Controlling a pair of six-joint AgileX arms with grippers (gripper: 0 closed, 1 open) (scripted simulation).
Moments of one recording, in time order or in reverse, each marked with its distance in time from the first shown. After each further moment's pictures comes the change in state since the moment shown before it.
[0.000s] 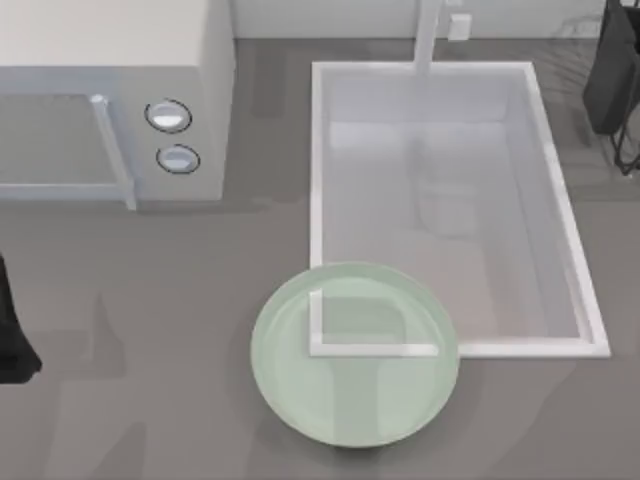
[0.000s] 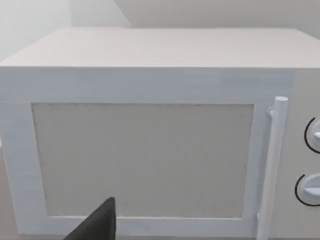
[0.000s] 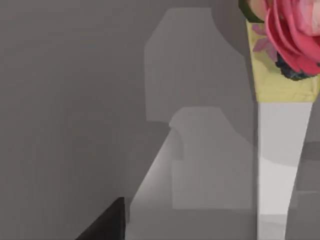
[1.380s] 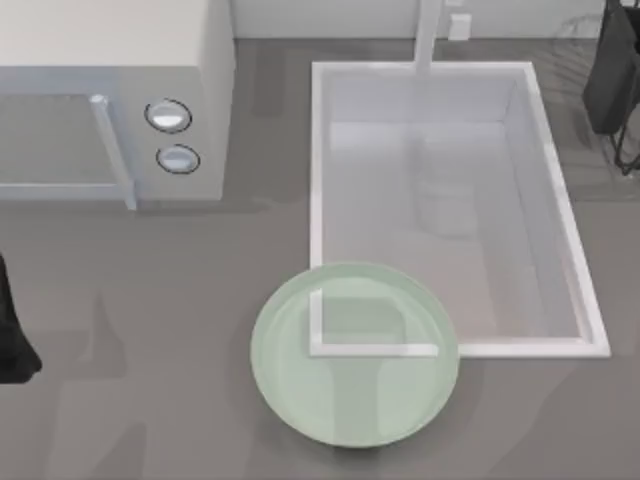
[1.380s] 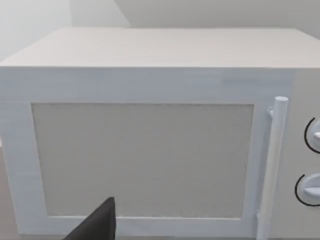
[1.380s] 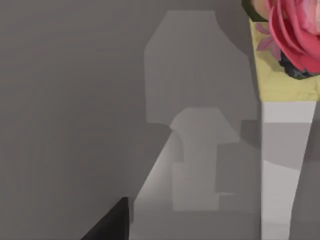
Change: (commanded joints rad) left arm 0.000 0.000 0.000 0.000 0.000 0.000; right arm 0.000 0.002 -0.002 0.003 0.000 0.000
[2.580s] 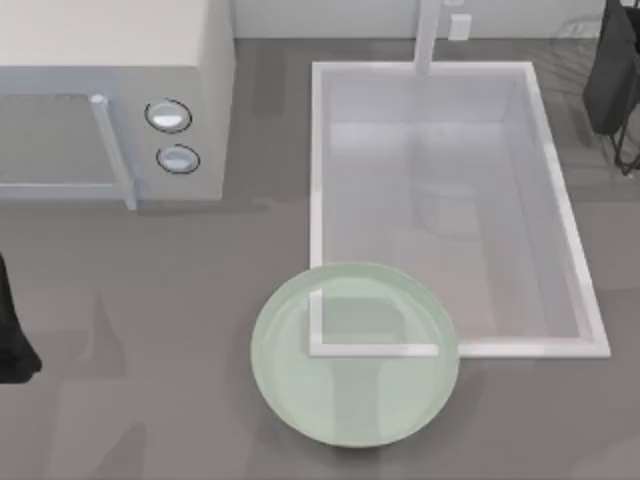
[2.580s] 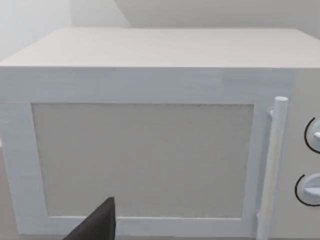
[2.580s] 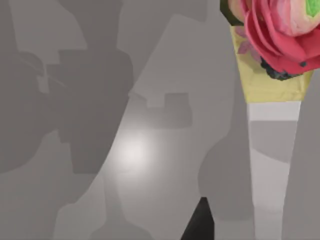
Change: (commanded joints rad) left arm 0.000 0.000 0.000 0.000 0.000 0.000; right arm -0.002 -0.201 0.264 -0.443 -0.019 0.005
